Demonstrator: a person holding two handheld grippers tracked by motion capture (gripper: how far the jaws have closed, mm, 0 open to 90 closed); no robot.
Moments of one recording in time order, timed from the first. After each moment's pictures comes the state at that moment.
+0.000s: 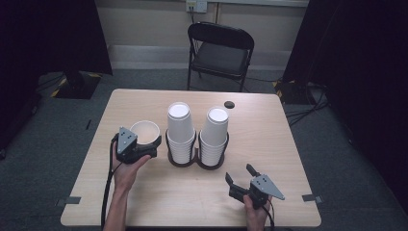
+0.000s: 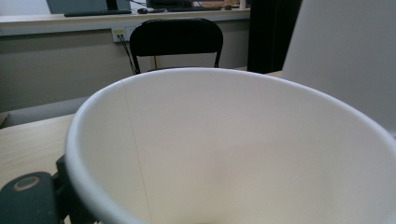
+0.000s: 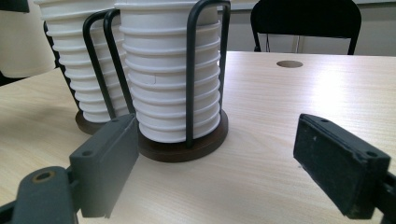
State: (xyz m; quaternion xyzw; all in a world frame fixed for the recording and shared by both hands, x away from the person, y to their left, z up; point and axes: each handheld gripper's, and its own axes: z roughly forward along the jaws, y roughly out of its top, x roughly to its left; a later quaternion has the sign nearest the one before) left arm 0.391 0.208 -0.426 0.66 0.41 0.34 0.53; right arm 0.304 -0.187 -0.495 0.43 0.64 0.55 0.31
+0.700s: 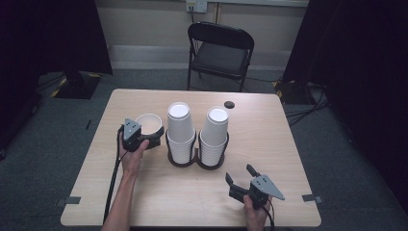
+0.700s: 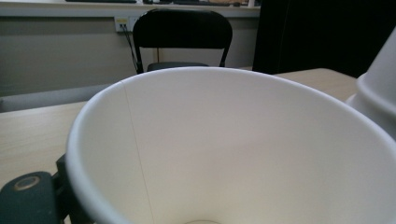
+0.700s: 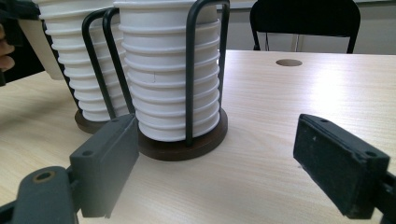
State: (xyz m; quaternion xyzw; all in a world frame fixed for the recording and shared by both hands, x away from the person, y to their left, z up) left arm 0.440 0.206 -0.452 0.65 0.44 0.32 0.53; right arm 0.304 -0.187 -0.495 0.44 0.64 0.55 0.31
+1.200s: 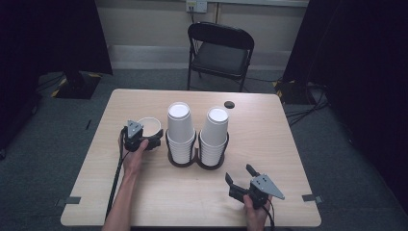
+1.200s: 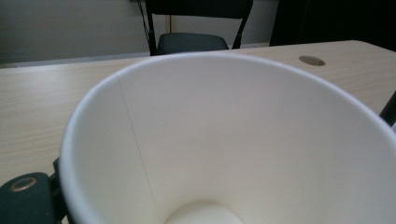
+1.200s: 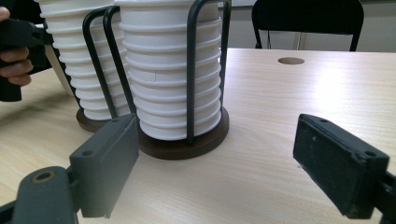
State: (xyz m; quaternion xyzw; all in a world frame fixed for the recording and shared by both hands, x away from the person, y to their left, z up) left arm 0.456 0.210 -0.479 0.66 0.48 0.31 0.49; right arm 0.305 -0.187 -0.495 0.44 0.65 0.55 0.31
